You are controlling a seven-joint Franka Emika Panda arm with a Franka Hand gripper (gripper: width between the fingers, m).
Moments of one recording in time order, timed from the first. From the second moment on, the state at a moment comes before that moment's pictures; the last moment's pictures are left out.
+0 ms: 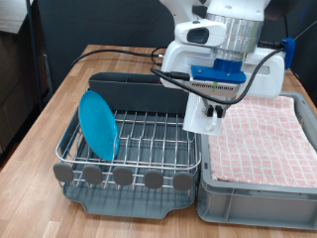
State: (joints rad) arm 0.27 0.30 -0.22 -1.86 -0.10 2.37 0.77
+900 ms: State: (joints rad) arm 0.24 0.45 -0.21 -1.70 -0.02 2.34 0.70
